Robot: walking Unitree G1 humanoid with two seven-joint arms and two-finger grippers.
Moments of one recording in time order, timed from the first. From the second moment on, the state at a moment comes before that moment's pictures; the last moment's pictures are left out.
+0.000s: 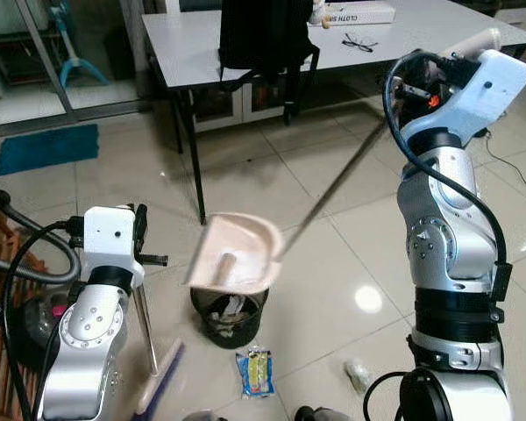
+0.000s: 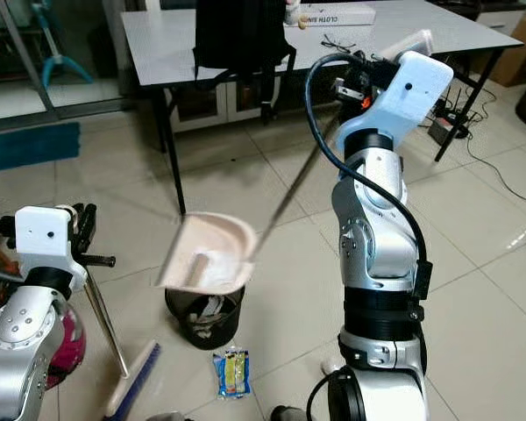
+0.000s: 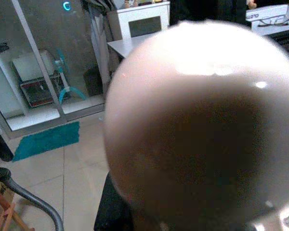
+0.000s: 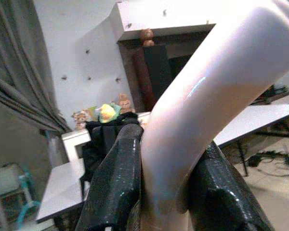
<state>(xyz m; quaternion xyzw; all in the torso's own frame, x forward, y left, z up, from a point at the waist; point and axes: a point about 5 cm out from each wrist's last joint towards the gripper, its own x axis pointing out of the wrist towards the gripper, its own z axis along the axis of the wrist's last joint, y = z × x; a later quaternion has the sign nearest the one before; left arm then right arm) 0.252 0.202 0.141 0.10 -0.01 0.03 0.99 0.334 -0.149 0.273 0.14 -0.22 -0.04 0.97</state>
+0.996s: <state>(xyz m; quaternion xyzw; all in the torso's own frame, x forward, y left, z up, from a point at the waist) 0.247 0.197 0.128 0.13 0.01 0.00 0.99 0.322 -0.068 0.260 -0.01 -0.34 0.15 0.93</state>
